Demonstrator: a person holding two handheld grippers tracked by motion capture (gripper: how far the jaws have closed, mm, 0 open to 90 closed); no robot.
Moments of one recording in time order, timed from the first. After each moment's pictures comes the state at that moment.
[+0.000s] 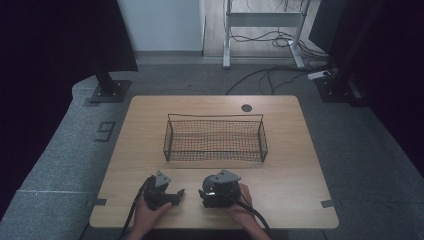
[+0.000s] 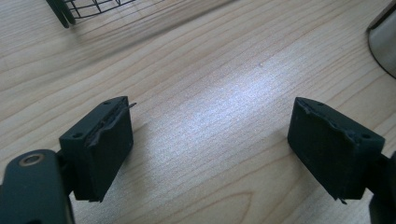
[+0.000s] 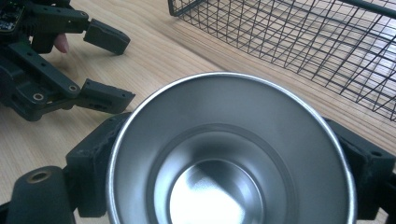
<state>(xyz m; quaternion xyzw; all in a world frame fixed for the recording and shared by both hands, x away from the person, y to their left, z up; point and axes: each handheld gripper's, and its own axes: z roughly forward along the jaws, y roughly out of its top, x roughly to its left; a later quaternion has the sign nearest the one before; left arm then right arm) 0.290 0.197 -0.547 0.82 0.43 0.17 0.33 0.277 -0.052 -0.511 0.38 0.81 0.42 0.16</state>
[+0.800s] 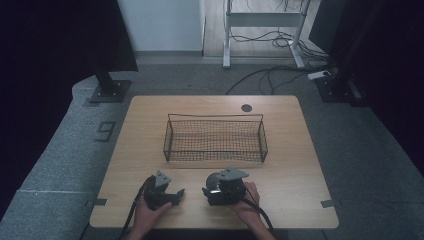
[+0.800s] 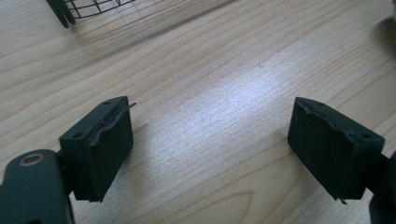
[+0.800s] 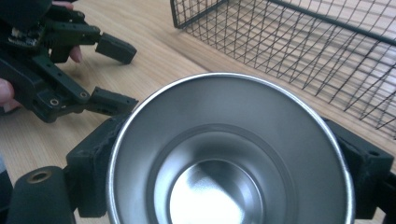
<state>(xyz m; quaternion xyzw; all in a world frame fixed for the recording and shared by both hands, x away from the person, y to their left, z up) 0.290 0.198 -0.547 0.82 0.43 0.17 0.33 0.281 -0.070 -0.499 0.36 0.81 0.44 0.15</state>
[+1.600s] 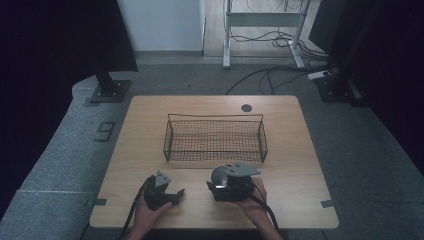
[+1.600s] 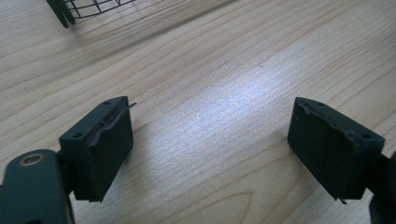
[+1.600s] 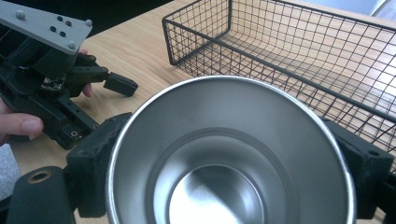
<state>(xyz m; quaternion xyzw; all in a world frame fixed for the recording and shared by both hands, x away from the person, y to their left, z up) 0.290 0.198 -0.547 0.82 0.43 0.17 0.33 0.278 -0.088 -0.468 0.36 0.79 0.48 0.17</state>
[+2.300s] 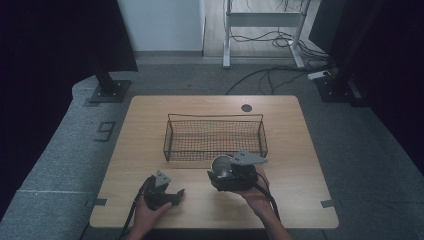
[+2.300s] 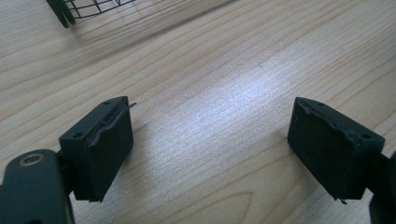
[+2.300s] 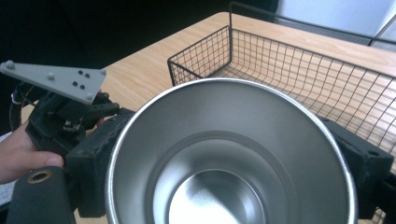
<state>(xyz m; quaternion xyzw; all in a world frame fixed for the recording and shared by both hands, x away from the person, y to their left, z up) 0.290 0.198 -0.547 0.82 0.43 0.17 0.33 0.292 -0.096 -0.433 0.35 0.77 0.51 0.16</state>
